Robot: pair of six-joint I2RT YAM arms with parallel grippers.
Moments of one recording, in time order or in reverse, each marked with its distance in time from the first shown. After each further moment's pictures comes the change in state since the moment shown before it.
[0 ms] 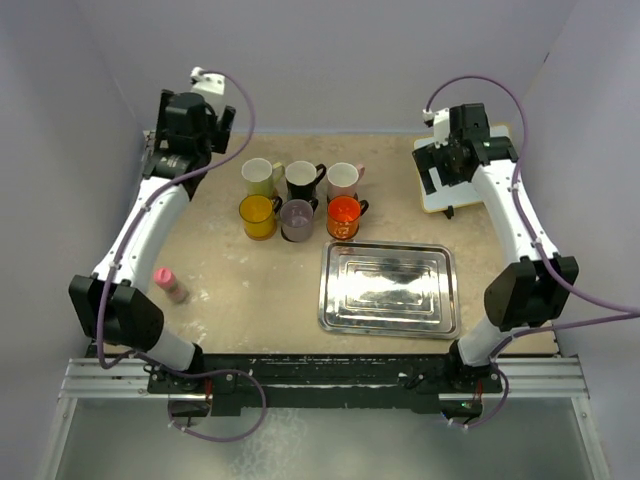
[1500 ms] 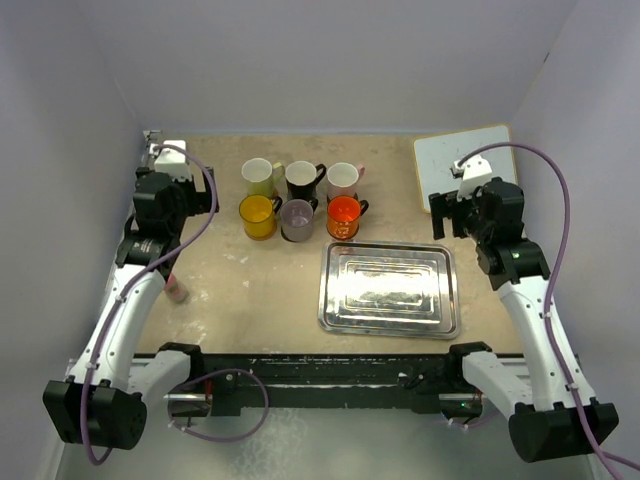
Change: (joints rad) left arm 0.146 -0.536 -0.582 0.071 0.296 -0.357; right arm 0.000 -0.739 -0.676 0.397 -0.068 0.085
